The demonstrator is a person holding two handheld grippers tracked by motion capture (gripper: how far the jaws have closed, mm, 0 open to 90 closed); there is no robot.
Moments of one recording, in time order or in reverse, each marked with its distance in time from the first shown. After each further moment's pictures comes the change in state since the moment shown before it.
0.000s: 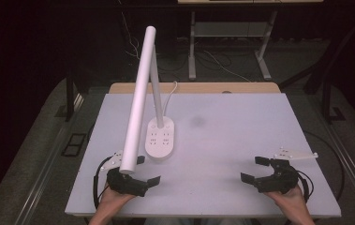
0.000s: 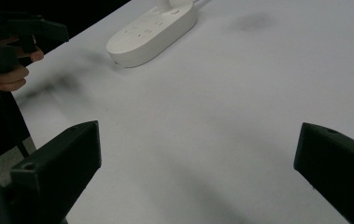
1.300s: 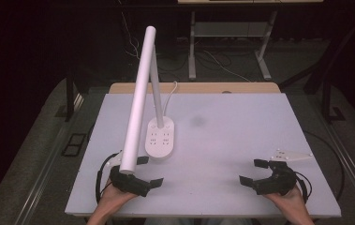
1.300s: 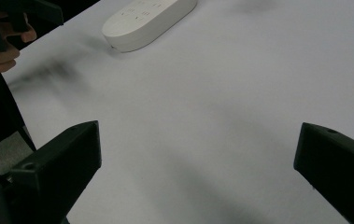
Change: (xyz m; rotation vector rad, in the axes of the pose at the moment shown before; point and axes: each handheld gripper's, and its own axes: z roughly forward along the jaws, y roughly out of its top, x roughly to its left) left arm -0.002 0.011 0.007 0.099 -0.049 0.037; right arm 0.000 -0.004 0.004 0.054 -0.010 -0.013
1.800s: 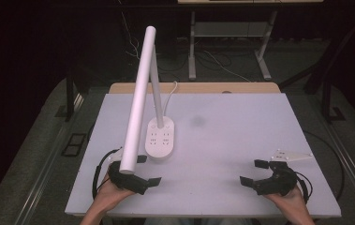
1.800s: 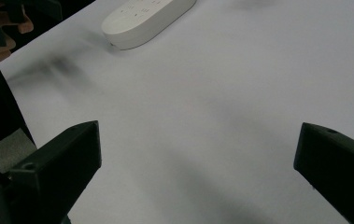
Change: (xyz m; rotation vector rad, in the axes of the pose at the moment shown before) left arm 0.006 0.010 -0.004 0.080 0.006 0.014; right arm -0.001 -0.001 -0.001 0.009 0.001 0.001
